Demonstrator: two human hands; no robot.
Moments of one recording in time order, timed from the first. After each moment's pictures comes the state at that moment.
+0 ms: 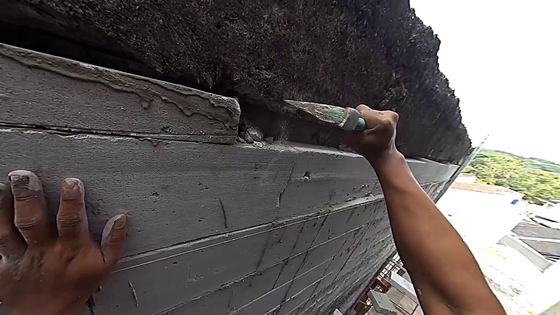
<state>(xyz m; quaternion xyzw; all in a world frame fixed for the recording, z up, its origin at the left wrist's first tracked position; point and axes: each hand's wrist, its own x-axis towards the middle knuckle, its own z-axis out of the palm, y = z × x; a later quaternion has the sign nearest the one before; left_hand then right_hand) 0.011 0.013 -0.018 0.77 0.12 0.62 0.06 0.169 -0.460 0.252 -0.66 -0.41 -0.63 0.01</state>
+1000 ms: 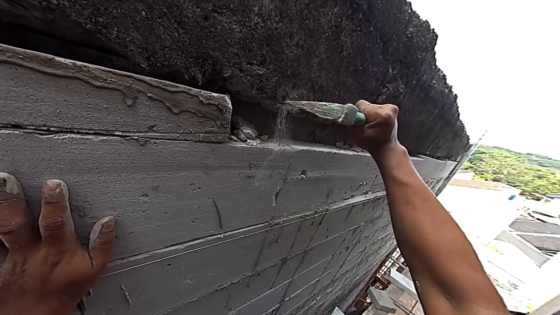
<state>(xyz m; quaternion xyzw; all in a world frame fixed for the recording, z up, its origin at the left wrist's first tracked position) 0.013 0.012 -0.020 0.77 0.12 0.62 0.07 0.180 -0.479 0.261 -0.67 -0.41 -0.62 0.00</state>
